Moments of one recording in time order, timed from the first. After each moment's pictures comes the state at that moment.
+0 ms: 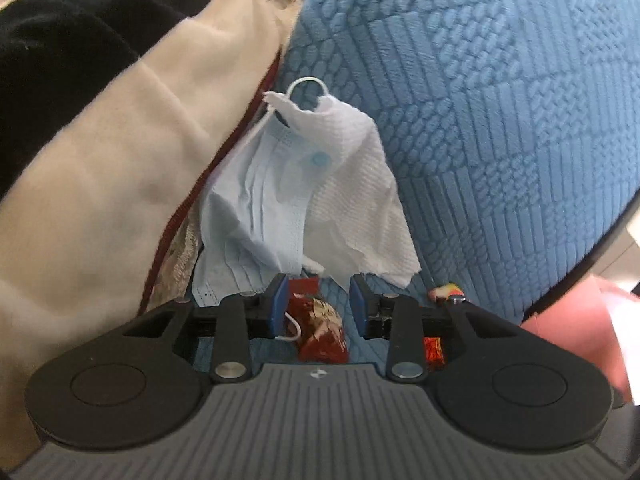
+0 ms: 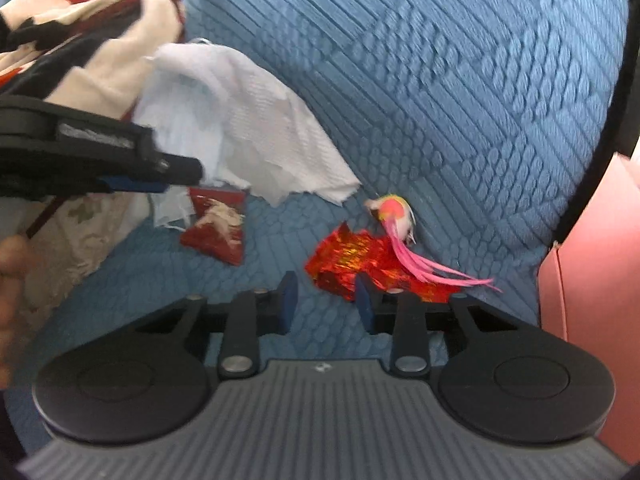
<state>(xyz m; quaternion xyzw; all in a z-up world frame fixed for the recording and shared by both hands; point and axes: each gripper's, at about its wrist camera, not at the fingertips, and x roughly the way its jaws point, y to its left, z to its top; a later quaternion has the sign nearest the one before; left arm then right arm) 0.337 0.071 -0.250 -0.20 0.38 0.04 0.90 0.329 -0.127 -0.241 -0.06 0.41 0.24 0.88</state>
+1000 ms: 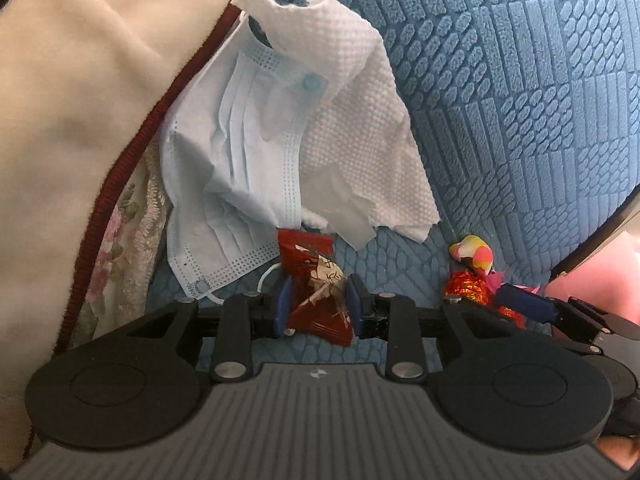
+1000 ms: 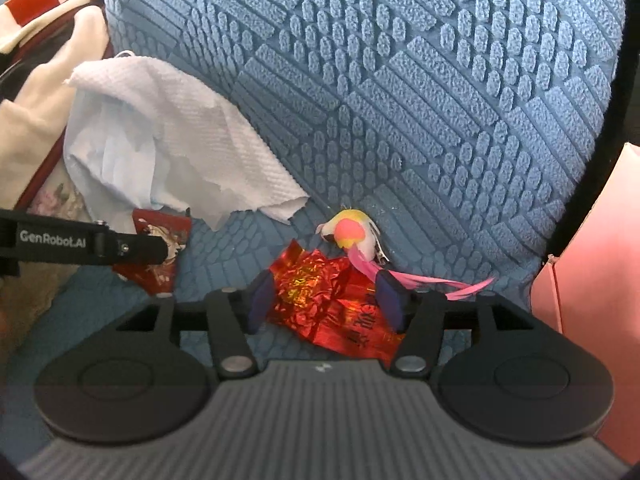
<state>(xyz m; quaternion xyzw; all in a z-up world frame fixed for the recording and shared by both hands) 0.367 0.051 -0.288 -0.16 0.45 0.02 0.88 0.367 -0.144 -0.265 -0.04 0.42 0.21 0.88</state>
